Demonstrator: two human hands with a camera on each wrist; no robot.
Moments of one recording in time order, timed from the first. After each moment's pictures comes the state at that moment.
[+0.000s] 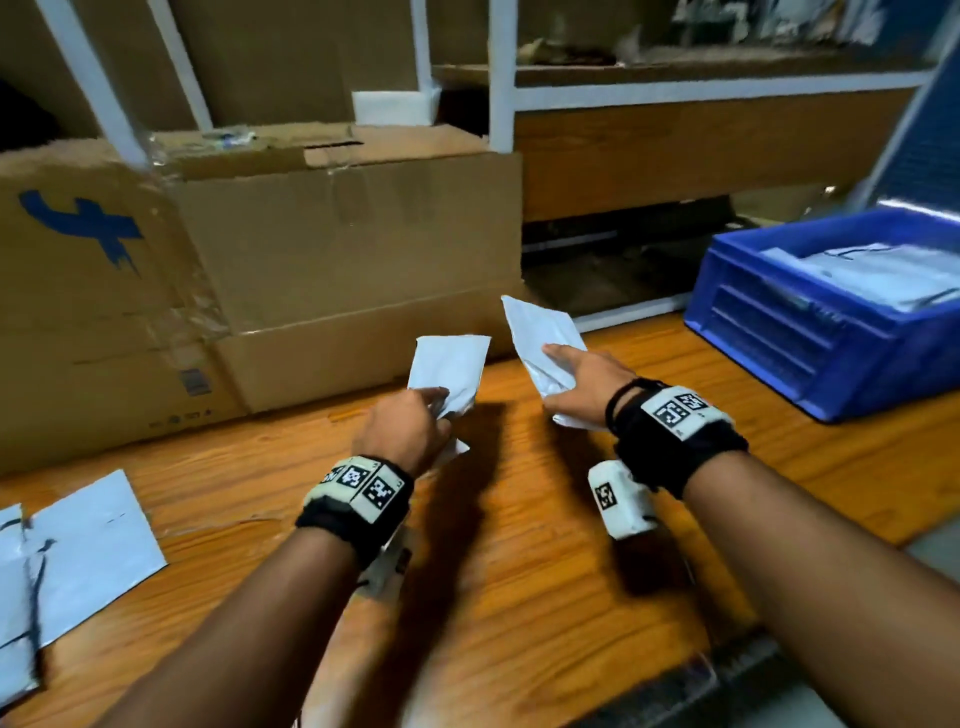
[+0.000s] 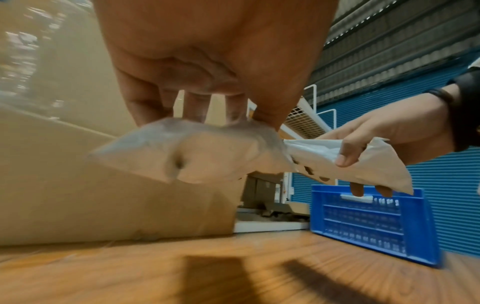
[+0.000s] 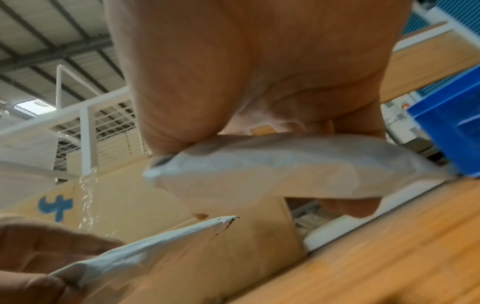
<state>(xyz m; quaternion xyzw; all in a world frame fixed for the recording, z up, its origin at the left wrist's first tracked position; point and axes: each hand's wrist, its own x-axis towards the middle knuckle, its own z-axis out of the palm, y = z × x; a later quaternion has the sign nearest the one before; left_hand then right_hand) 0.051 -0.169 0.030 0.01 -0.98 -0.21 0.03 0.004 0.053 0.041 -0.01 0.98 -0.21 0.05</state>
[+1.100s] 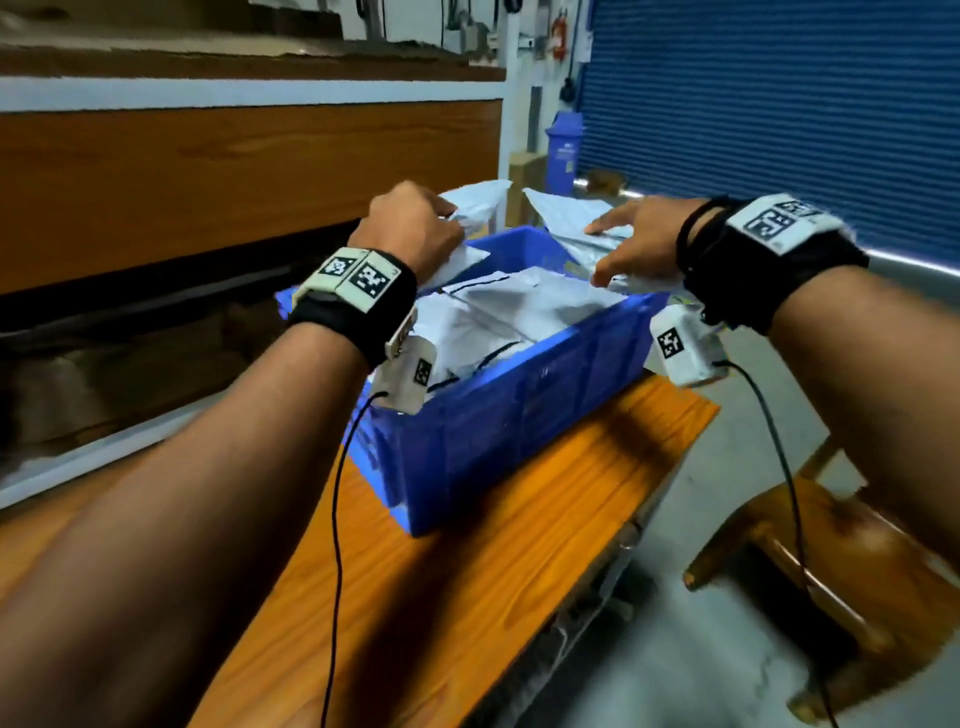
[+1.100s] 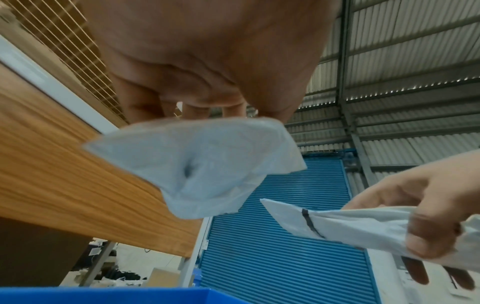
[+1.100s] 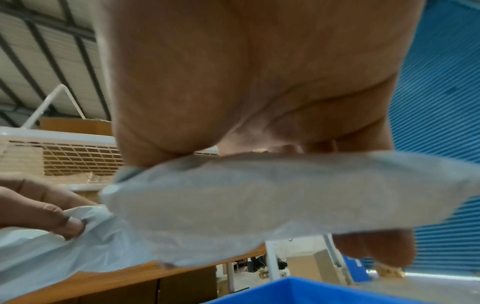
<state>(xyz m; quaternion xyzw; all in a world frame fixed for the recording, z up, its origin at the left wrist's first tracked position) -0.191 0.462 0.161 -0.16 -0.91 -0.36 0.11 -0.094 0.676 0.191 0.17 0.98 -0.06 -0.04</state>
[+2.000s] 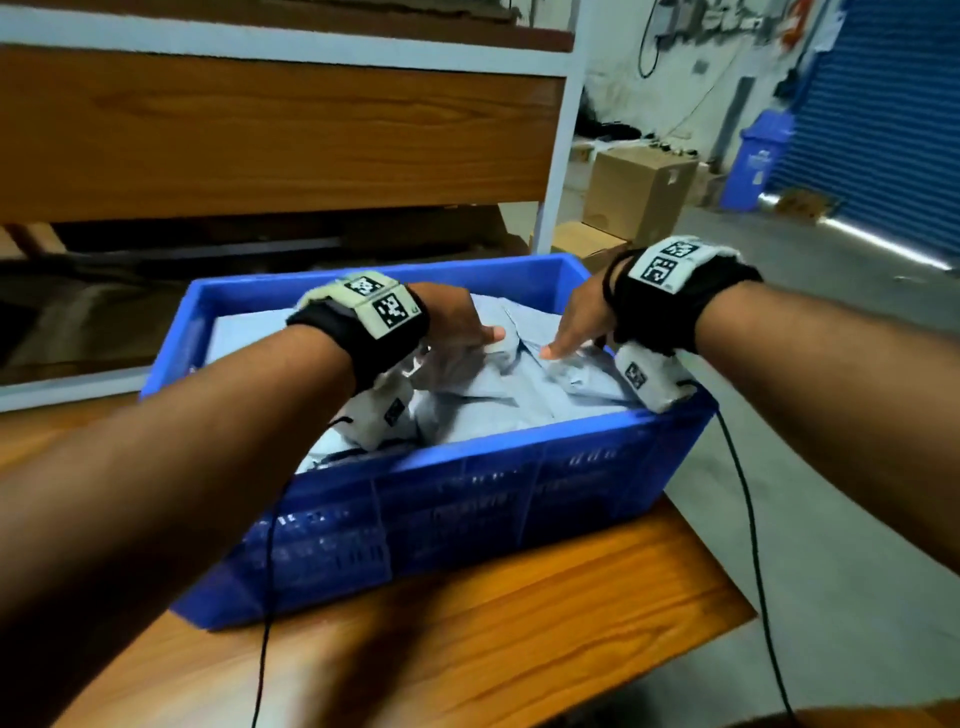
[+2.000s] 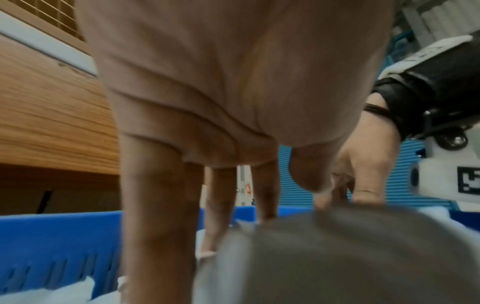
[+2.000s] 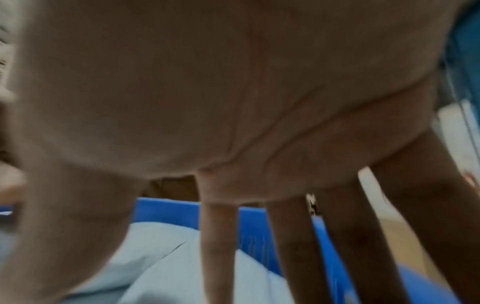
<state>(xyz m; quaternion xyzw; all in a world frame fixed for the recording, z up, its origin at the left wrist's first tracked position) -0.291 0.636 0.109 -0.12 -0.98 -0.05 -0.17 -0.333 0.809 0.117 -0.05 0.96 0.11 0.27</state>
